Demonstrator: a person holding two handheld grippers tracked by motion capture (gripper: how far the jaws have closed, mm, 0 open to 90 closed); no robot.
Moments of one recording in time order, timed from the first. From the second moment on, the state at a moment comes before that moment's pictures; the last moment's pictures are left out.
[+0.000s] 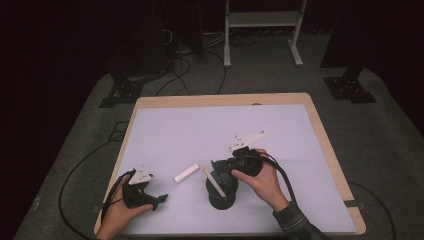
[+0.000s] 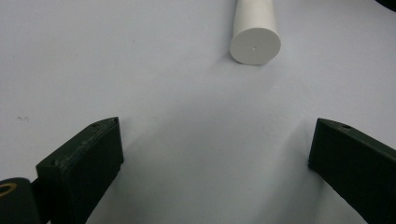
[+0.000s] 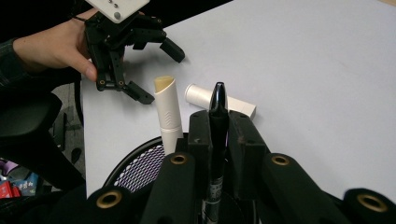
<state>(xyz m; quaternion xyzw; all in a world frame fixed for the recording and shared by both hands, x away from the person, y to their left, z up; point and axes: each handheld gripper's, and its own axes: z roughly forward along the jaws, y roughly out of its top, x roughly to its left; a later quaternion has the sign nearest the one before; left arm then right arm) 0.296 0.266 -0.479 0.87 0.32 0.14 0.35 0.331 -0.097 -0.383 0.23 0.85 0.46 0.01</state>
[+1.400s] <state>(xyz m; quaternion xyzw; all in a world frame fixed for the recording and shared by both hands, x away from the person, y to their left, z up) 0.296 0.266 -0.479 0.87 0.32 0.14 0.36 0.314 -0.171 -0.376 0.27 0.83 0.49 0.08</state>
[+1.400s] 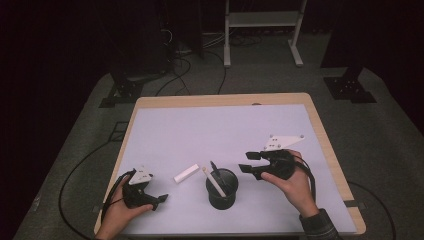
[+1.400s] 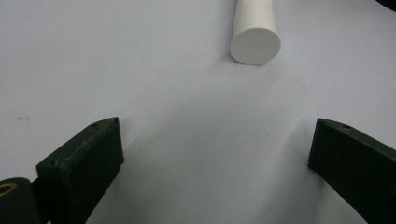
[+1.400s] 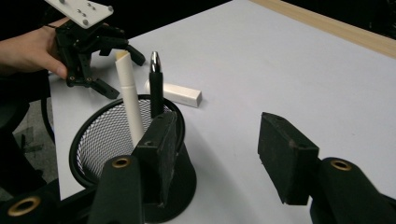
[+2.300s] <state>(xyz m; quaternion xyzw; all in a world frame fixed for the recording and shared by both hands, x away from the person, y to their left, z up) 0.296 0.265 -0.479 0.87 0.32 0.14 0.35 0.309 -0.243 -0.440 0.39 0.83 0.36 0.15</state>
